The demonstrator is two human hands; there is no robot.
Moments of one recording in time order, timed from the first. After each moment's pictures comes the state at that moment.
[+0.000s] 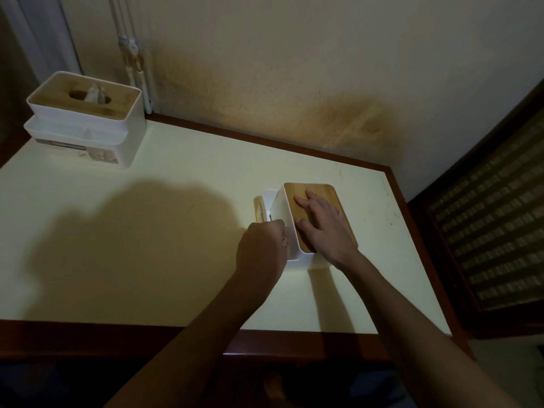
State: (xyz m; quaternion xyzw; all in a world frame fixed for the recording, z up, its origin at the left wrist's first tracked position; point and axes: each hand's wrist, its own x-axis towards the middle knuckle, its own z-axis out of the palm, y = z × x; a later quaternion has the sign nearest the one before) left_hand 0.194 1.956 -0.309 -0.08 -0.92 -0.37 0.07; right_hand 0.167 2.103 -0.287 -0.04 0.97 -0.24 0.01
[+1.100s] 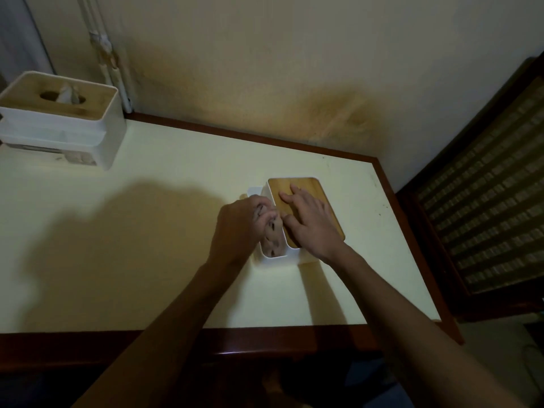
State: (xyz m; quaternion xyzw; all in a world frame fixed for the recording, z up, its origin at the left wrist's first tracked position) left_hand 0.167 1.945 -0.313 -0.09 -0.84 -0.51 0.15; right_hand 0.166 2.109 -0.296 -0.07 0.98 -0.20 0.02
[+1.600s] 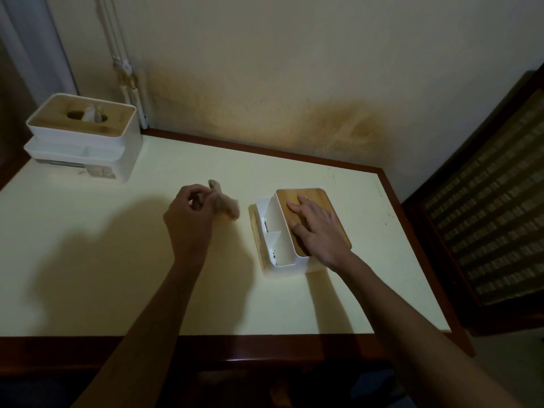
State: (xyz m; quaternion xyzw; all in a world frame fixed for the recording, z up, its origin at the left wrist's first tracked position) left_hand 0.146 1.878 -0.324 0.11 -0.77 -0.58 0.24; right_hand 0.166 2.111 -0.295 -0.07 0.97 -0.22 0.03
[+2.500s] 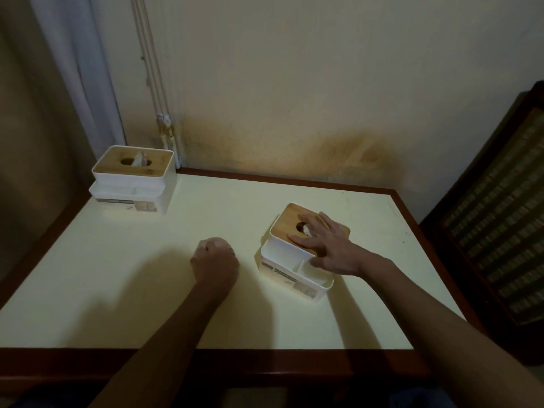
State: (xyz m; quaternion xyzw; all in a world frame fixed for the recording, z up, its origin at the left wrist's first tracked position) left_hand 0.161 1.852 -0.351 0.05 -0.98 -0.20 0.07; right_hand 0.161 2.104 -0.266 -0.20 0.97 -0.06 0.14
